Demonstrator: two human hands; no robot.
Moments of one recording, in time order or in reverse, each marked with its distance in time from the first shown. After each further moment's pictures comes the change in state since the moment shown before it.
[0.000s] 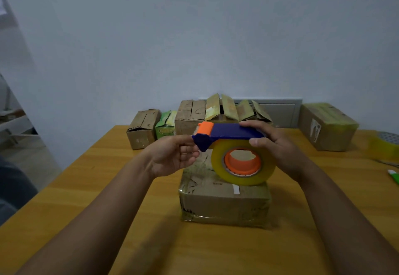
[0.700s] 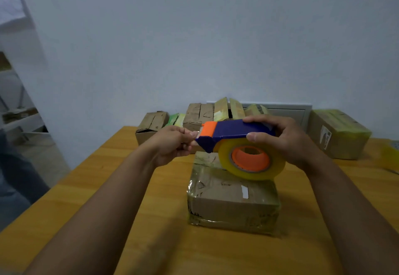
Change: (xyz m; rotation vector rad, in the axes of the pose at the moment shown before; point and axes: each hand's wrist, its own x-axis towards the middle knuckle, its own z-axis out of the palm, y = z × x) left_hand 0.000 0.024 -0.015 0.390 0.160 0.201; right_hand 0.021 -0.028 -0.004 -0.097 0.036 -0.099
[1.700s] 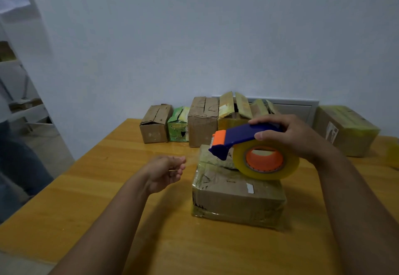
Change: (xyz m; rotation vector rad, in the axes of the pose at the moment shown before) left_hand -0.013 -0.088 -0.018 -0.325 0.062 -0.236; right_hand 0.007 0.007 -0.004 -0.158 -0.114 0.124
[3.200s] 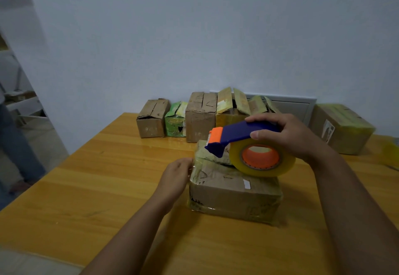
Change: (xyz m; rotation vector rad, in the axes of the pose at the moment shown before) left_hand -0.030 -0.037 0.054 0.371 0.233 0.364; right_hand -0.001 0.008 0.005 -0.045 -0.007 -0.017
